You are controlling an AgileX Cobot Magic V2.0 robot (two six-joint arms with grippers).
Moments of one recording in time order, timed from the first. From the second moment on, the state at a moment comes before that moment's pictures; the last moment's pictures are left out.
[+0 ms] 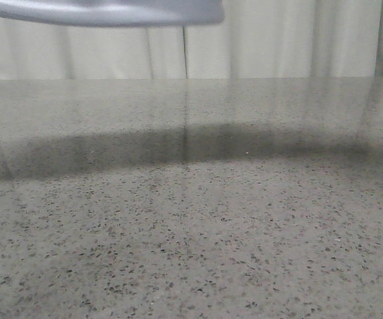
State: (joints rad) left arm -0.15 0.73 -0.45 -1.67 0.49 0.35; right arm 0.30 1.04 -0.85 1.12 0.43 -0.20
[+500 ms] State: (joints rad) left arm -0.14 0.80 -0.45 -1.68 0.57 0.45; right arm 0.30 1.15 -0.85 1.35 0.46 -0.56
